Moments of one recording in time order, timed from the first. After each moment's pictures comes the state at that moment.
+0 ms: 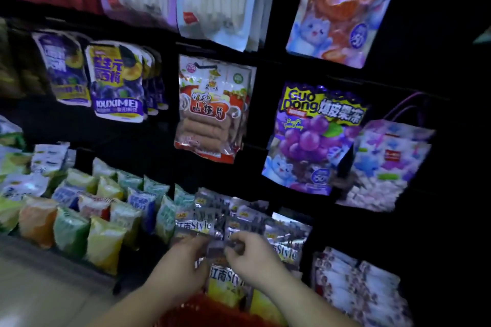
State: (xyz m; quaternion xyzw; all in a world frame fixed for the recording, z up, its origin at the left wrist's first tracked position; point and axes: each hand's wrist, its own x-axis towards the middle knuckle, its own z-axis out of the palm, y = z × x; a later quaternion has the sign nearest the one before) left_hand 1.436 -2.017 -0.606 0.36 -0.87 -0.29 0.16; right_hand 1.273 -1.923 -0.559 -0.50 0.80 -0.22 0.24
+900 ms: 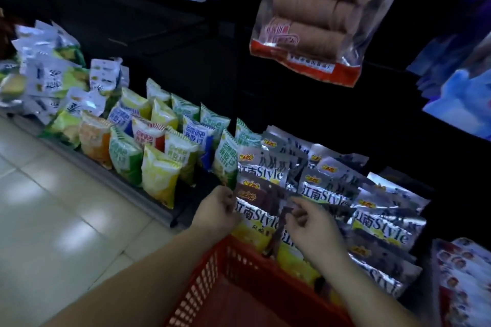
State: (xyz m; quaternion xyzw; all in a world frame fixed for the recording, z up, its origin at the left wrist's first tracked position) left_hand 1.447 -2.148 -0.792 0.56 -0.69 -0.43 0.15; right_hand 1.252 -2.027 -0.745 -0.49 0.80 -0.24 0.23
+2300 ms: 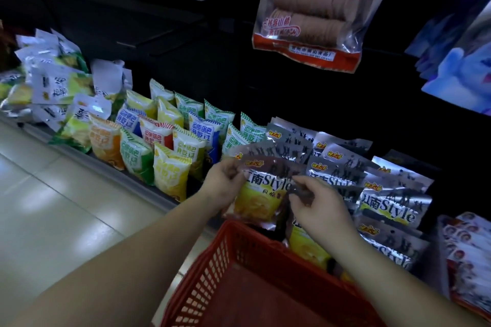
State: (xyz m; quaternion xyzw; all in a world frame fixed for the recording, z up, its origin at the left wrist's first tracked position) left_hand 1.453 -2.173 -0.758 0.48 -0.66 -0.52 0.27; right_hand 1.278 -2.020 -0.704 -0.49 0.78 -0.33 0.22
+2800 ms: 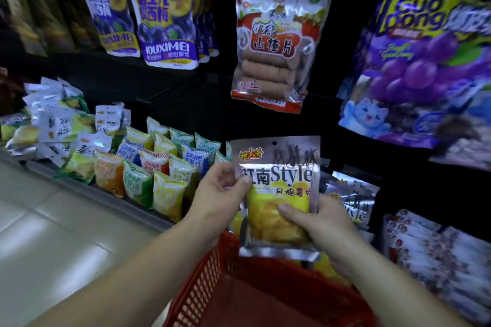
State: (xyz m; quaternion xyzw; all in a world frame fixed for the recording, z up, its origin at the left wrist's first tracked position) left_hand 1.477 -2.039 -0.575 0.43 -0.58 -0.59 0.37; right_hand 1.307 -1.933 -0.581 -0.31 0.67 -0.52 0.42
